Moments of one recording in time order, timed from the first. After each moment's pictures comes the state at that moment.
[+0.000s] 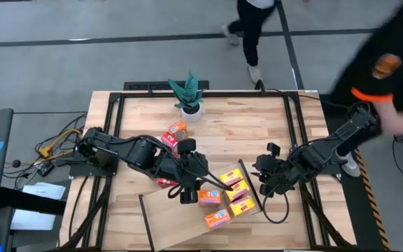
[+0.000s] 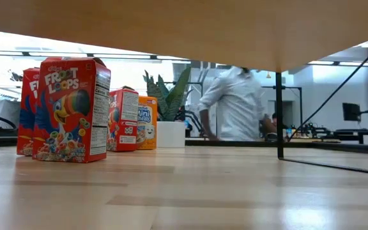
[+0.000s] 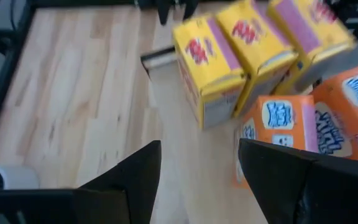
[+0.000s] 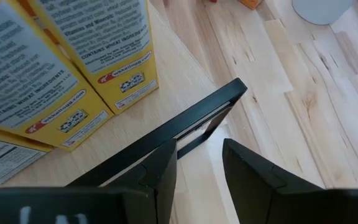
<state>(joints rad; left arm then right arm) -0.39 1.91 2.27 -1.20 -0.39 -0.28 0.61 1.22 1.11 -0.95 0.53 0.73</state>
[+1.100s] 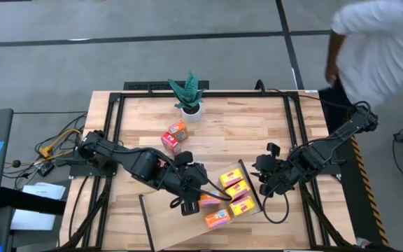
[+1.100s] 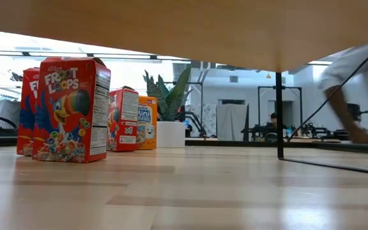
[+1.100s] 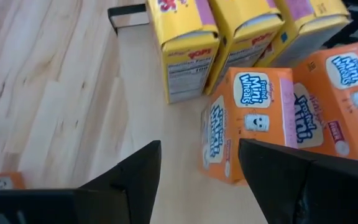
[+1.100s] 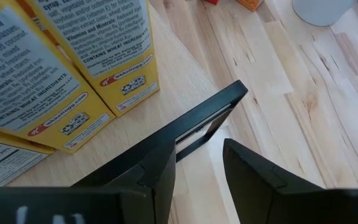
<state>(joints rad) -0.44 1.91 2.17 -1.16 -0.34 -0.50 0.61 1.22 1.11 -0.95 0.53 0.73</state>
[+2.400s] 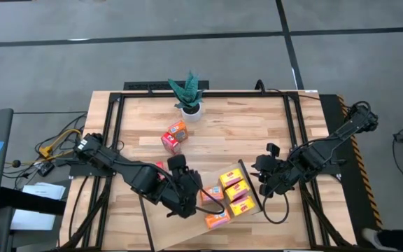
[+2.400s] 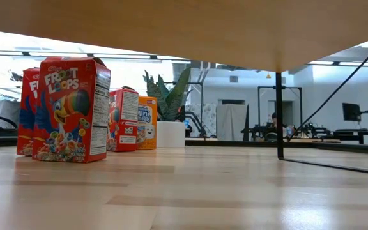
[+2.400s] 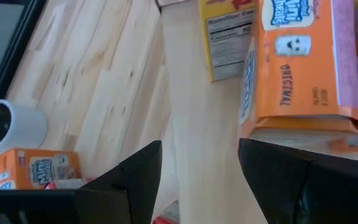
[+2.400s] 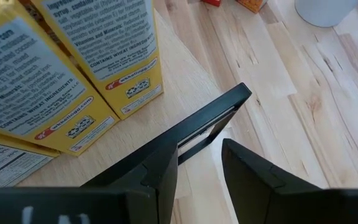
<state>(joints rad) -0.51 1.90 2.04 -1.19 -0.58 -0.54 0.61 1.22 1.11 -0.93 0.53 0.73</state>
